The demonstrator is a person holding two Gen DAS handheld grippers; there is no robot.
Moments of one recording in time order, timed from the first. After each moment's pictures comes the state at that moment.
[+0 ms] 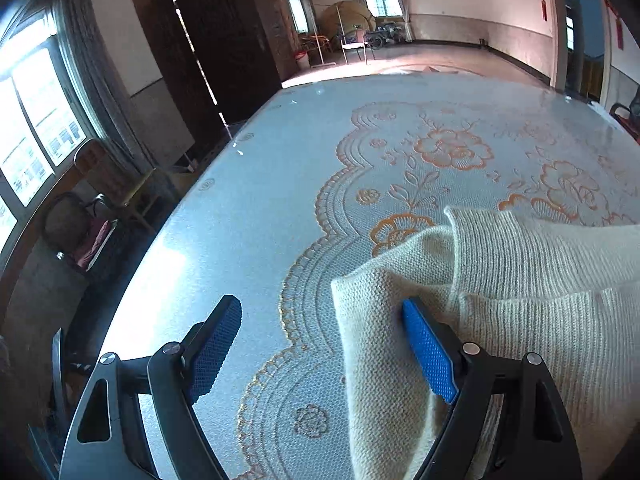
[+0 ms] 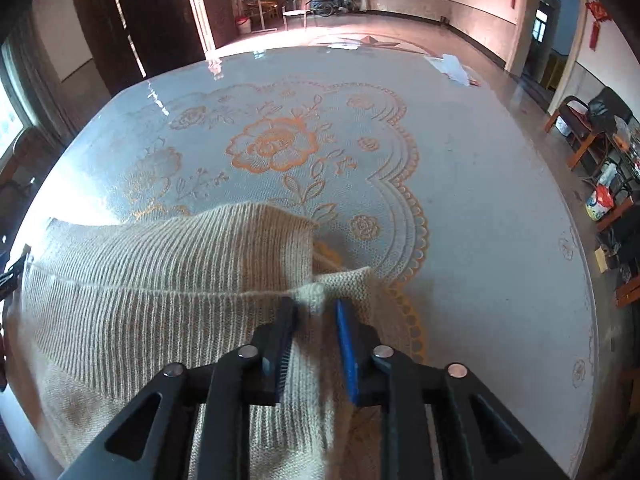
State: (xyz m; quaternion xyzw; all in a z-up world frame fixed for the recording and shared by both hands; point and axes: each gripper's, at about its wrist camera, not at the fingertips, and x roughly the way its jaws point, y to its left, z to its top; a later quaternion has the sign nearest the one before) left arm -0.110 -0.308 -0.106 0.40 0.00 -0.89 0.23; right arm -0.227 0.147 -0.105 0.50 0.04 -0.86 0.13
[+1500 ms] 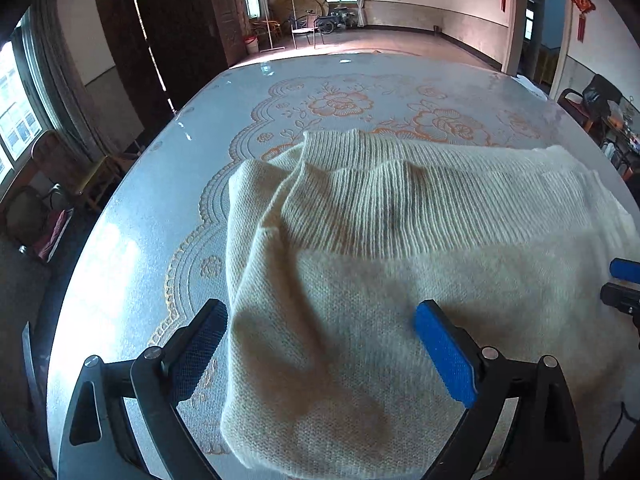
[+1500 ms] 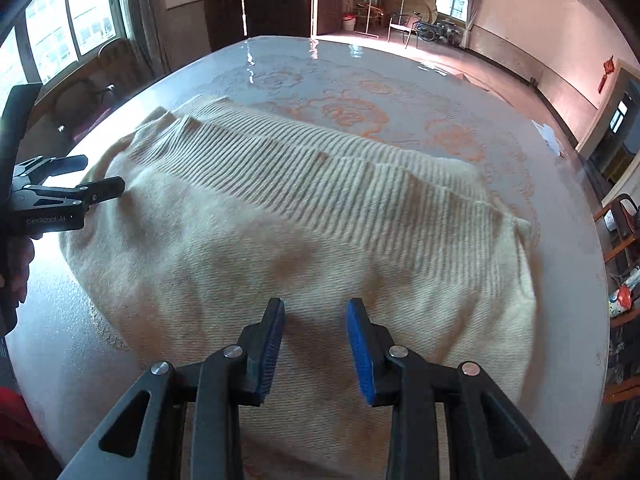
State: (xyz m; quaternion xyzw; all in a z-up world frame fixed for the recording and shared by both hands) left arm -0.034 -0.216 -0.111 0.46 0.01 -0.88 0.13; right arm -0.068 0.028 -0.102 0.47 0.18 -0.82 0.27
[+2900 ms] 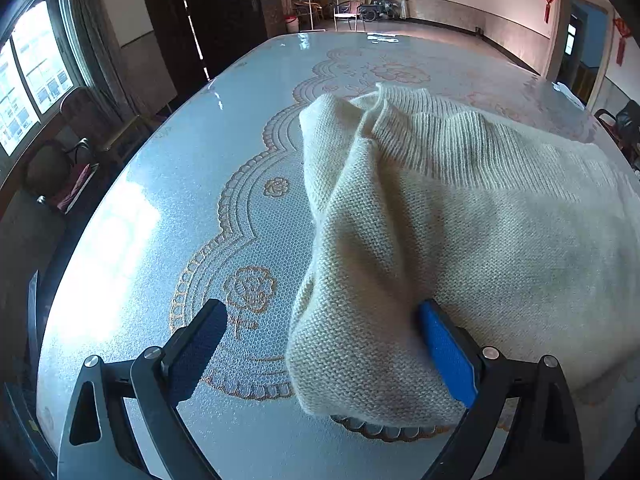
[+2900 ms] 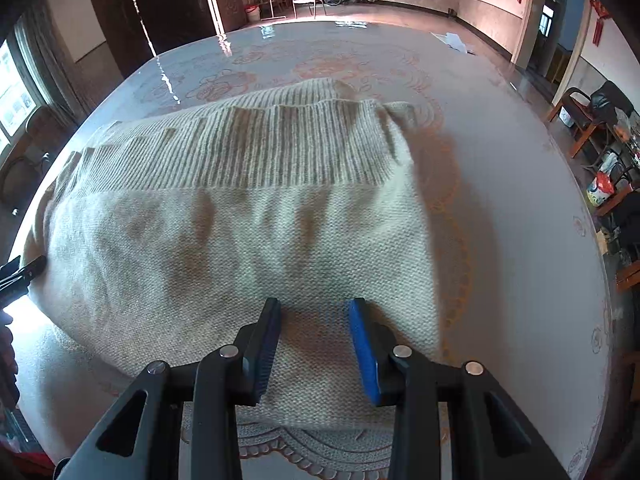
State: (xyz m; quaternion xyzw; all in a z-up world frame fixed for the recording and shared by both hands) left arm 0.004 -0.244 -0.130 0.47 0.06 -0.86 0.19; right arm -0.083 0.130 -0.119 0.53 0.05 -0.84 0.15
